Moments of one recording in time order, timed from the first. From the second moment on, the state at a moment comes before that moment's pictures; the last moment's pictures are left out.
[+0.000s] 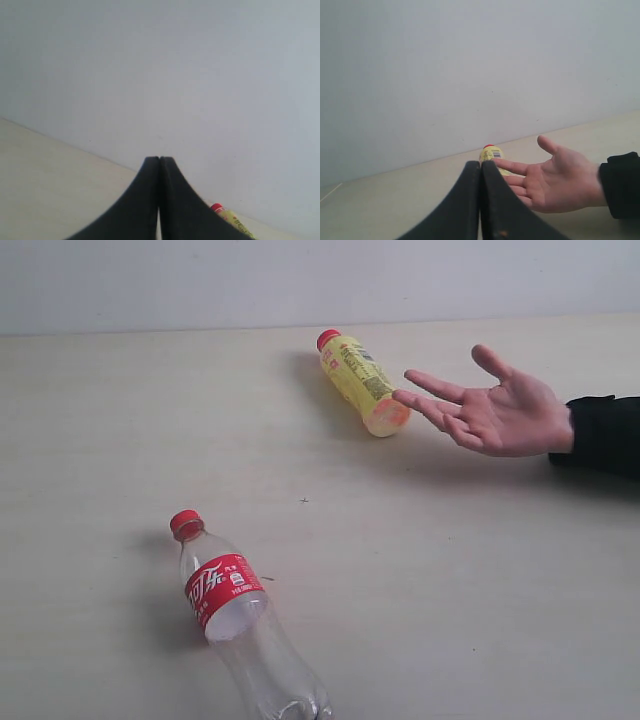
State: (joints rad) left arm 0.06 0.01 0.00 -0.20 -0.05 -0.26; right arm 0.29 0.01 -0.01 0.43 0.06 -0.02
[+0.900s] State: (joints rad) left arm 0.06 0.32 -0.38 -0.22 -0.20 -0.15; right arm 0.29 0.01 -0.01 0.44 0.06 -0.02
